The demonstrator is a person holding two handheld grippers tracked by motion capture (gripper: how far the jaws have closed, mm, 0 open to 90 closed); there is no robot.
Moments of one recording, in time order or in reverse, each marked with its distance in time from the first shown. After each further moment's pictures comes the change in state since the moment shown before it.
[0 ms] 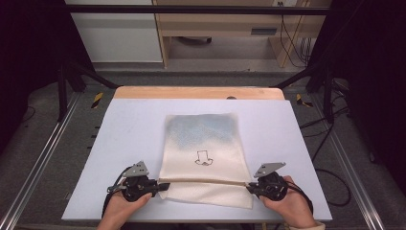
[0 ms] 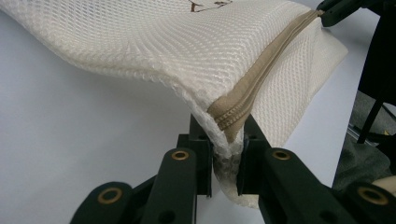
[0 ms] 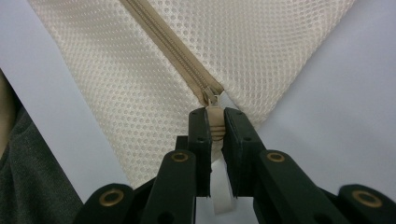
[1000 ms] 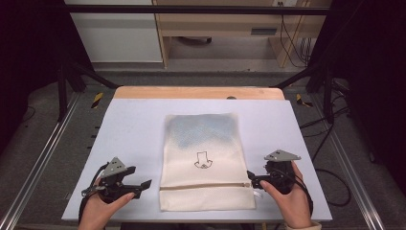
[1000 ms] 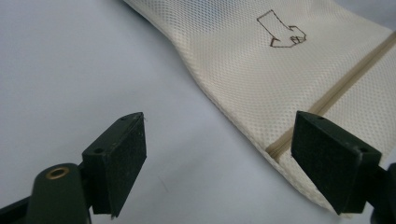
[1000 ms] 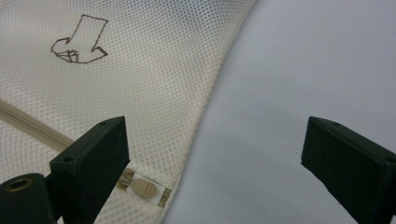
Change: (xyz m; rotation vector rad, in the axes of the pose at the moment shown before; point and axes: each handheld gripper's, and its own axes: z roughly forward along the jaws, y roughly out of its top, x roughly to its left) left arm 0.010 0.001 -0.058 -0.042 0.307 -0.028; right arm -0.013 0.018 -0.021 -0.206 -0.286 0.241
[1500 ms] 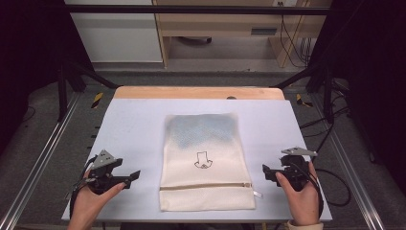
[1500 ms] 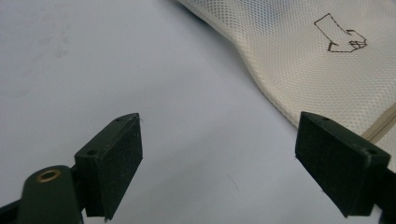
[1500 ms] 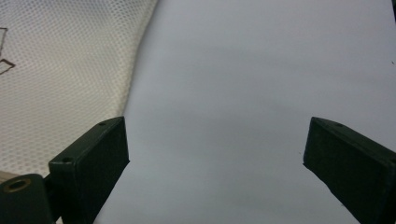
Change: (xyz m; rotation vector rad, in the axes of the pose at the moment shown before) left arm 0.036 0.002 -0.005 0.008 0.094 -0.022; right arm -0.041 -0.009 -0.004 0.052 -0.139 0.191
